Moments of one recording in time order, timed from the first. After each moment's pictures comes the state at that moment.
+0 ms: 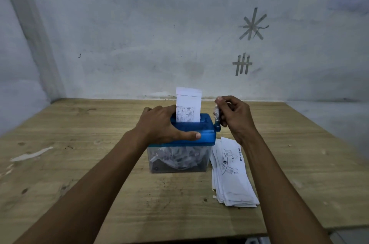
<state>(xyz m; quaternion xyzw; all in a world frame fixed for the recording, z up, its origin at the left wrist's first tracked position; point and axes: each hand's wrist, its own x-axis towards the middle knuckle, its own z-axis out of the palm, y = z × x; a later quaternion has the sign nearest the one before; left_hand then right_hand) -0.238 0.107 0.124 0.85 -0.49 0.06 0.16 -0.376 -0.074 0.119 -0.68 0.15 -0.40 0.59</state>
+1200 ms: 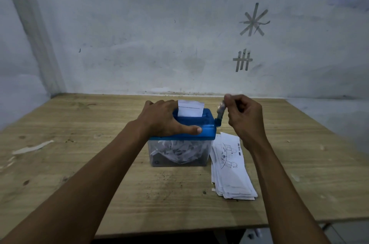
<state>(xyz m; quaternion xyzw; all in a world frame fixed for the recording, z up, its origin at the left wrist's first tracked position) -0.246 0.108 0.131 0.86 -0.50 0.03 0.13 -0.411 -0.045 0.121 -0.72 0.17 -0.46 0.49</state>
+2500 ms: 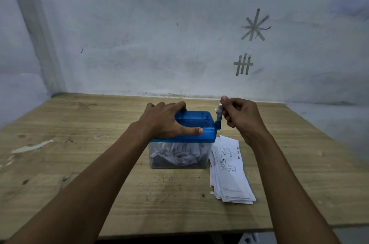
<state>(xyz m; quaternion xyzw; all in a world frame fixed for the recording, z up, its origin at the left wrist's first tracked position) -0.238 0.105 0.128 0.84 -0.52 0.06 0.11 -0.395 -0.059 0.133 -0.72 0.23 -0.36 0.55</state>
